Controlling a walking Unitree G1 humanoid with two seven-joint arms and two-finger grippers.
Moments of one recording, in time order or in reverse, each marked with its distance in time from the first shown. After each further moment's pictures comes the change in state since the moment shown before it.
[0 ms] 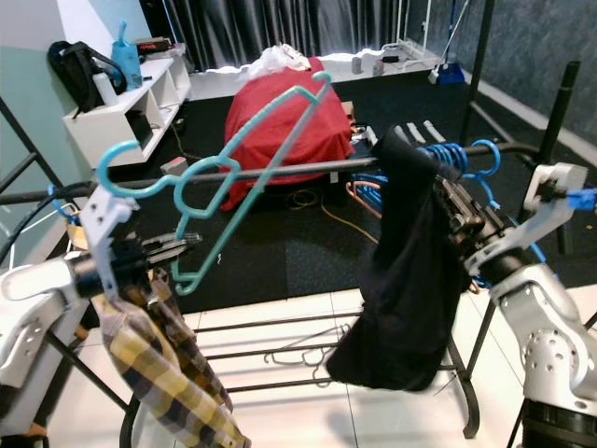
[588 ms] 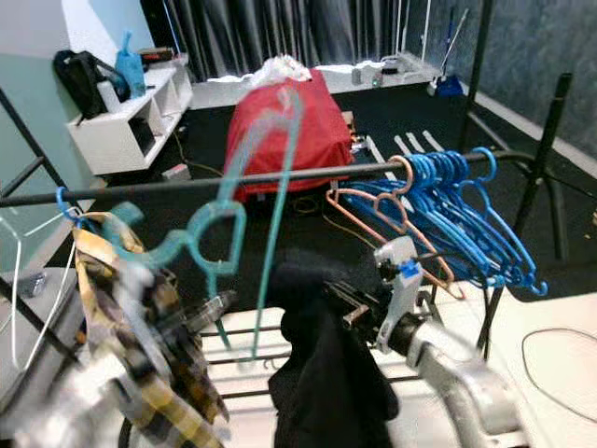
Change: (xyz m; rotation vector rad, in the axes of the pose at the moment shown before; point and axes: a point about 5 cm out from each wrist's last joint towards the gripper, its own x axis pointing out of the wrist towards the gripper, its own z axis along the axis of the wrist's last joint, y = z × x) left arm 0.032 -0.086 -0.102 -0.525 0.039 0.389; right arm -0.008 0.023 -0.118 -0.054 0.450 0.036
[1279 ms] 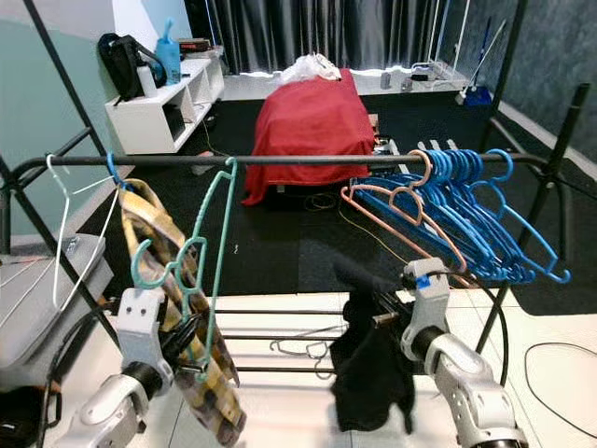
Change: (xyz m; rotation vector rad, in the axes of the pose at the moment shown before) left arm 0.007 0.027 0.008 0.213 -0.053 0.422; right arm -0.011 -0.047 -0.031 -0.038 0.041 -0.271
